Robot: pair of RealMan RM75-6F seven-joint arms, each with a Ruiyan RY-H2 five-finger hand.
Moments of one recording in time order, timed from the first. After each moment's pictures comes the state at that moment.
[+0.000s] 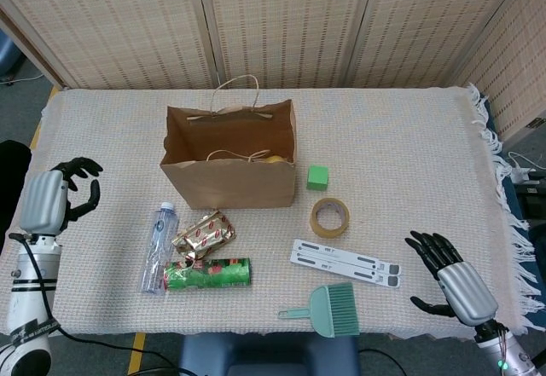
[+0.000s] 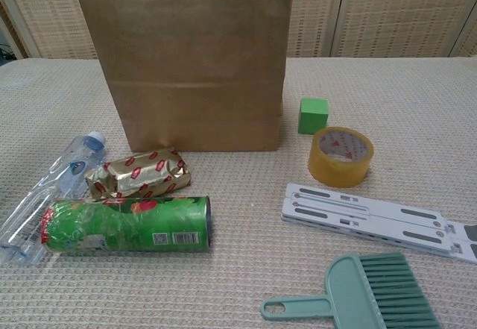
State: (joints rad) left arm -0.47 -1.05 -0.22 -1.94 1.08 1.43 0.11; right arm 0.14 -1.12 -0.11 -1.60 -1.76 1.45 0.19
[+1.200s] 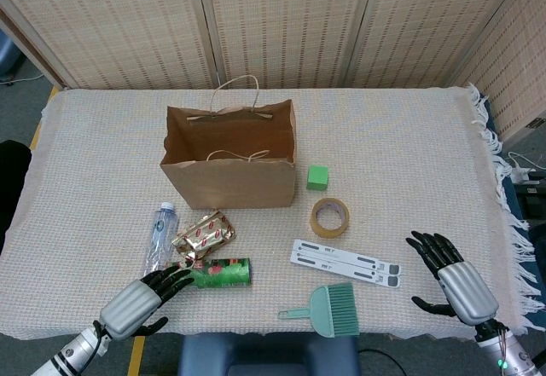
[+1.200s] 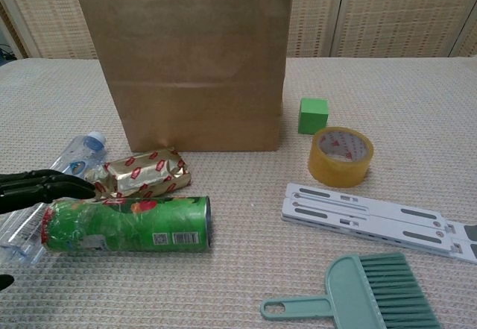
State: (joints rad) left arm -0.39 -1.20 0.19 -1.71 1.83 1.18 0.08; right arm 0.14 -1.11 -0.11 -1.60 -1.75 1.44 0.18
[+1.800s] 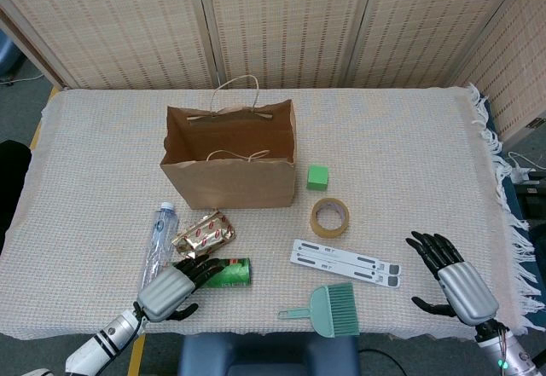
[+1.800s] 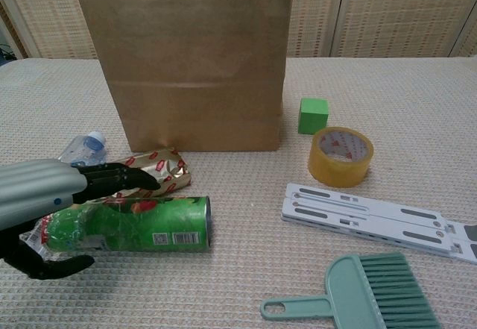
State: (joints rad) left arm -0.49 -1.32 0.07 -1.76 1.65 1.00 0.24; right arm 0.14 -1.11 -0.11 -1.61 -1.75 1.43 0.18
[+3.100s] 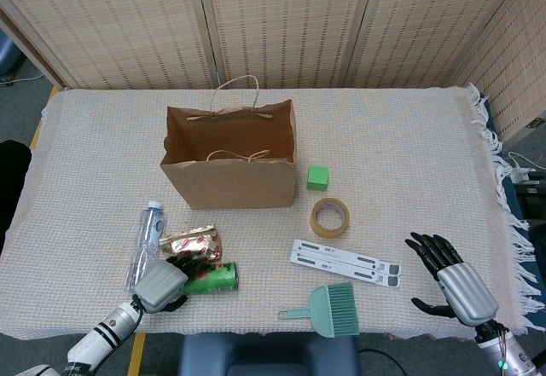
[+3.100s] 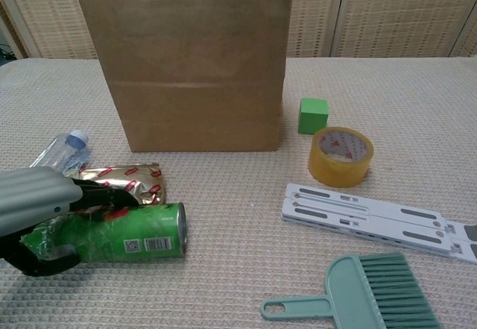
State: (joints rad) left arm -0.50 -1.34 0.09 -1.71 1.48 0.96 0.40; right arm 0.14 -1.11 -0.12 -1.61 -1.75 1.43 0.18
